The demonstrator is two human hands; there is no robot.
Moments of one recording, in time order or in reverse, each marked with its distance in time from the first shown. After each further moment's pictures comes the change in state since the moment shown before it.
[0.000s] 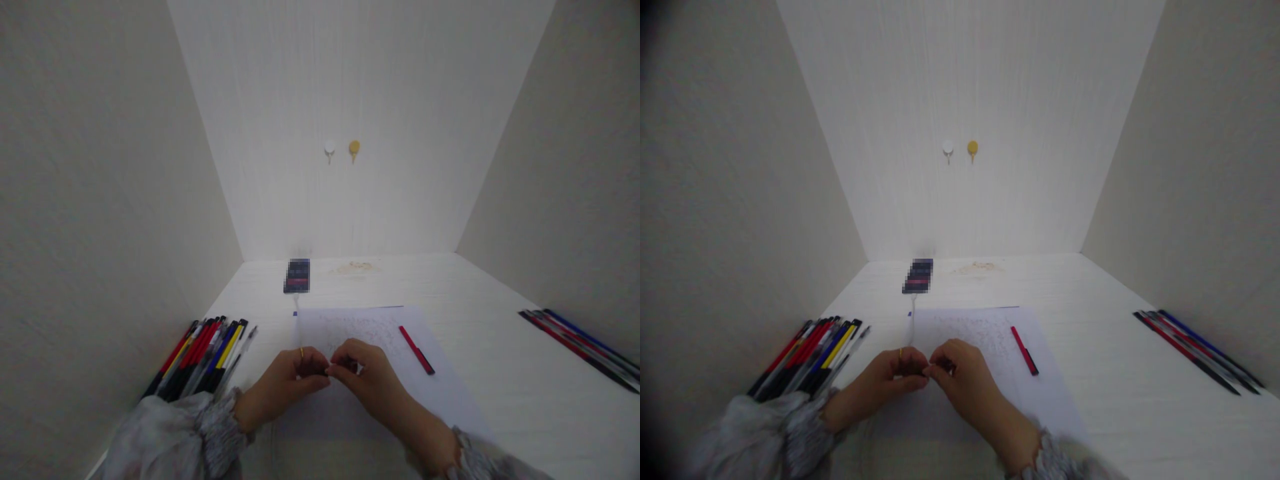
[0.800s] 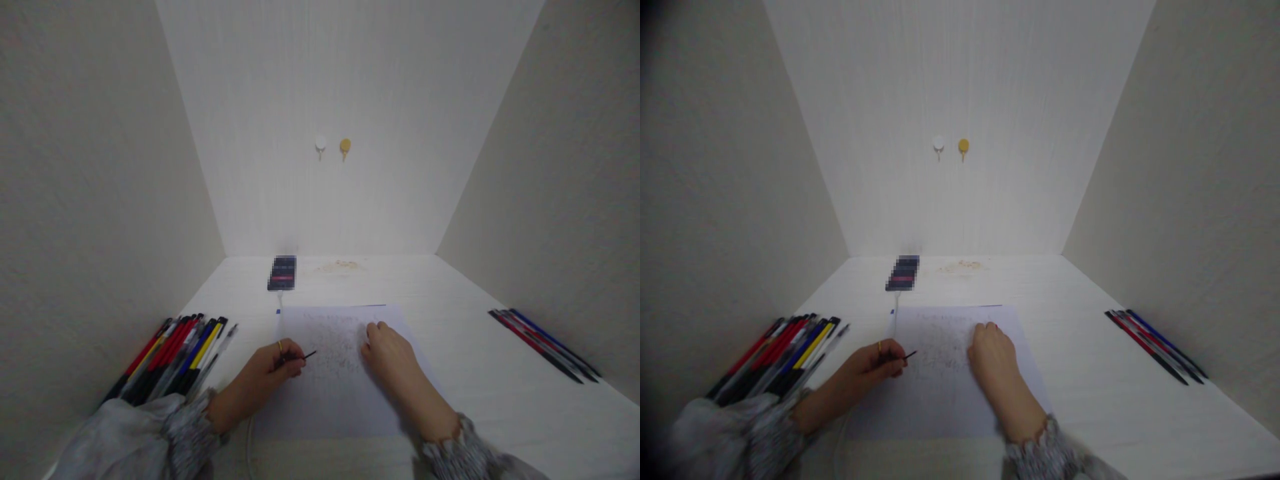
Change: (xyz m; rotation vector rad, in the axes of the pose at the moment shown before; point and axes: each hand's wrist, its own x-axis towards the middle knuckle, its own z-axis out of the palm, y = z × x) left_hand 0.003 -0.008 -0.001 -0.043 0.085 -0.040; right_hand 0.001 0.043 -0.042 -0.951 -0.034 0.299
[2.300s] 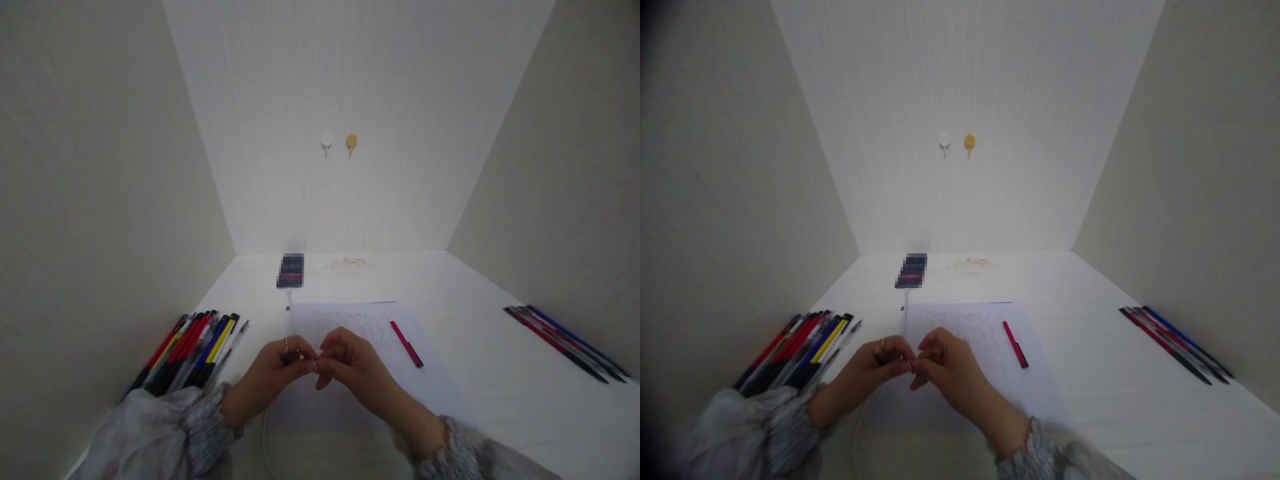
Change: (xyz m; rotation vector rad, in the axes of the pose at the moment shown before) left_hand -0.007 0.008 0.000 -0.039 0.000 0.089; right_hand -0.015 -0.066 -0.006 1.544 -0.322 -0.225
